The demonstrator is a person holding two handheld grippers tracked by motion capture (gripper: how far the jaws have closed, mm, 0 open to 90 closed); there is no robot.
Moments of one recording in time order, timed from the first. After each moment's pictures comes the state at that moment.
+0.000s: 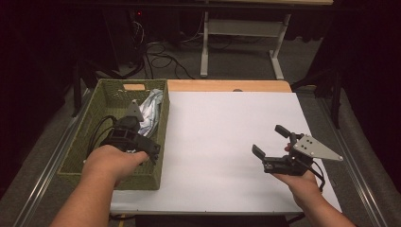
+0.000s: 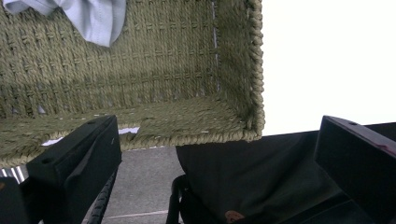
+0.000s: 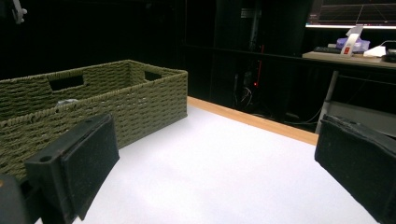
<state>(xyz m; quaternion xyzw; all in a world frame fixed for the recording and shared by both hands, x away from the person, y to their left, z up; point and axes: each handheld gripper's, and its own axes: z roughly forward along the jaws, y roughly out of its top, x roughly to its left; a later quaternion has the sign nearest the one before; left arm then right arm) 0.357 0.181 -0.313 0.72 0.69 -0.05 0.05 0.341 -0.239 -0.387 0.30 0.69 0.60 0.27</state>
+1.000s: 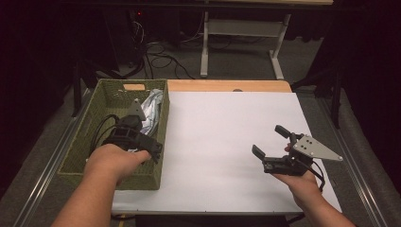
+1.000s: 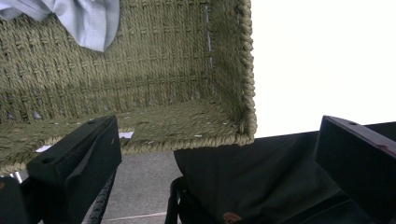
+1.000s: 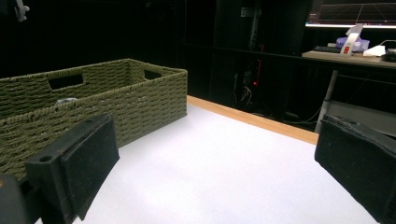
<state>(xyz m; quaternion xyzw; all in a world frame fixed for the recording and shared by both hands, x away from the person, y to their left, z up) 0.360 0.177 -0.312 0.72 0.69 -0.05 0.05 0.341 -0.239 -0.387 0.30 0.69 0.60 0.27</state>
